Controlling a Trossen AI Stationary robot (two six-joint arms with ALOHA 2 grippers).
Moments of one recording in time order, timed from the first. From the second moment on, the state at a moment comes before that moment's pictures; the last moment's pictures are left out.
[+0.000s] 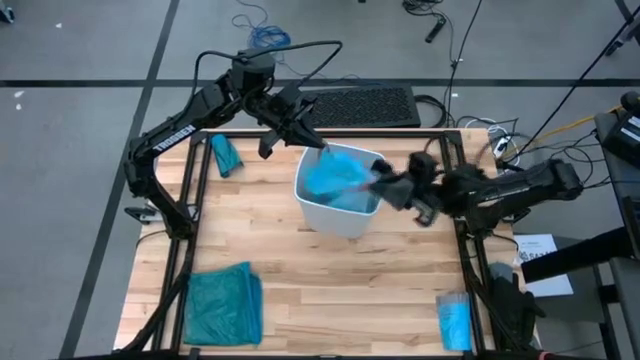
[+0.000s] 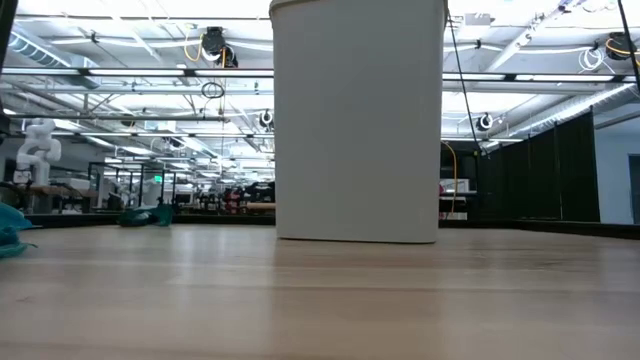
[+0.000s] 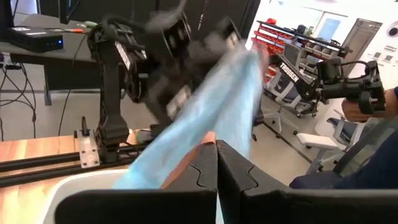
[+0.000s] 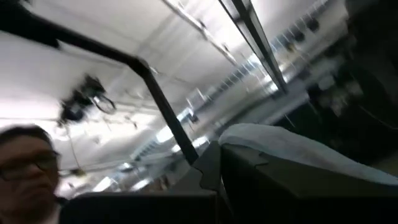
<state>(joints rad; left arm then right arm) 0.48 1.62 1.94 -0.56 1.05 -0.01 0.14 1.19 0.91 0.95 0.00 0.67</state>
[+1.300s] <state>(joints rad) 0.64 1.56 1.94 -0.71 1.01 0.01 0.14 1.19 0.91 0.91 0.00 0.68</state>
